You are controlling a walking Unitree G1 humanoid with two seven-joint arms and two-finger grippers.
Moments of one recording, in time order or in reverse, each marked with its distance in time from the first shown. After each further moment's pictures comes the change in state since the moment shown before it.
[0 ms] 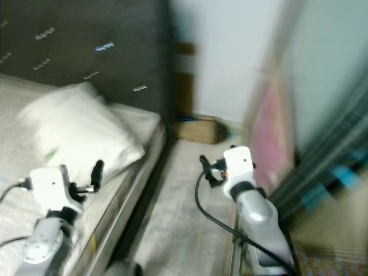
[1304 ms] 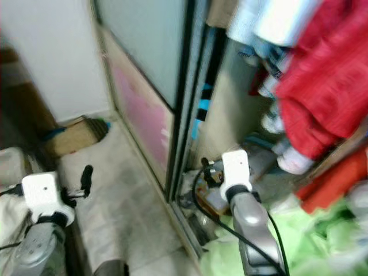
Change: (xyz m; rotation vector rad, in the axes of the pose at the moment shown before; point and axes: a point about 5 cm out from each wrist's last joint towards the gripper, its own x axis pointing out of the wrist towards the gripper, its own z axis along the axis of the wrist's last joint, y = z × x) left arm -0.006 0.013 -0.015 0.010 0.035 0.073; right arm -0.005 -0.009 -0.019 -0.003 0.093 -0.156
